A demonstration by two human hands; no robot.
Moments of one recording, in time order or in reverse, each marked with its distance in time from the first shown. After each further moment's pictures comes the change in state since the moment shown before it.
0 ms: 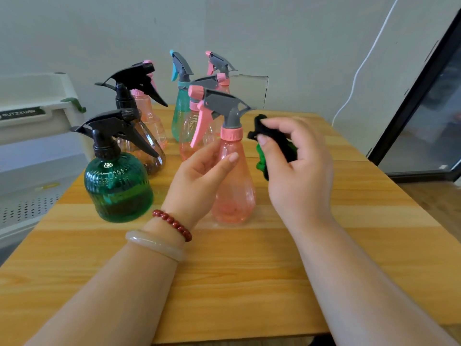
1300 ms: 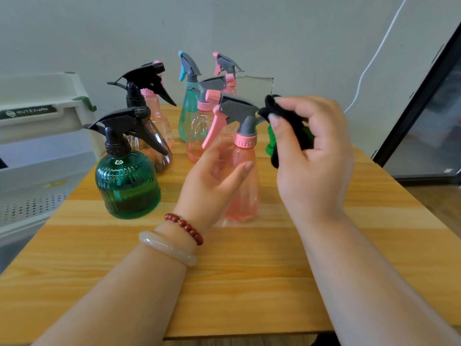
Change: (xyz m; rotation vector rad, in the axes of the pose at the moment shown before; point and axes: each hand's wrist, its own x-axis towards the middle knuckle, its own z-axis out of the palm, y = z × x) left_hand -0.006 -0.006 0.003 0.262 0.033 0.119; right_hand 0.008 -0.013 0.000 -0.002 0.108 -0.167
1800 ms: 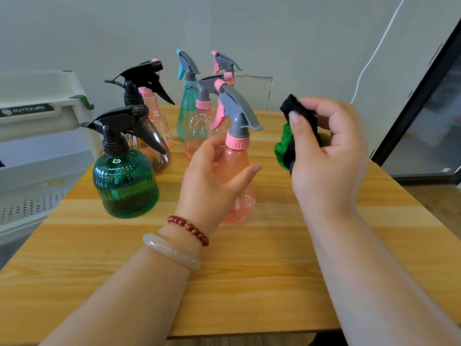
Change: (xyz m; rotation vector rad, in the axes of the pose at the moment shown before) left_hand -0.001 0.008 0.004 0.159 0.102 0.004; right_hand 0.004 0.005 -0.010 0.000 0.038 0.182
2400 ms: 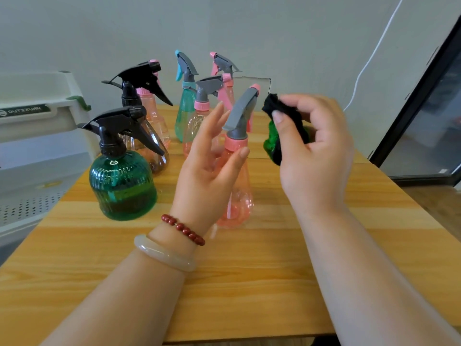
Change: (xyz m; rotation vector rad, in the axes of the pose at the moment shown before) left_hand 0.004 0.010 -0.003 -0.374 0.000 0.163; right_hand 0.004 0.000 0.010 -0.003 -0.060 -0.055
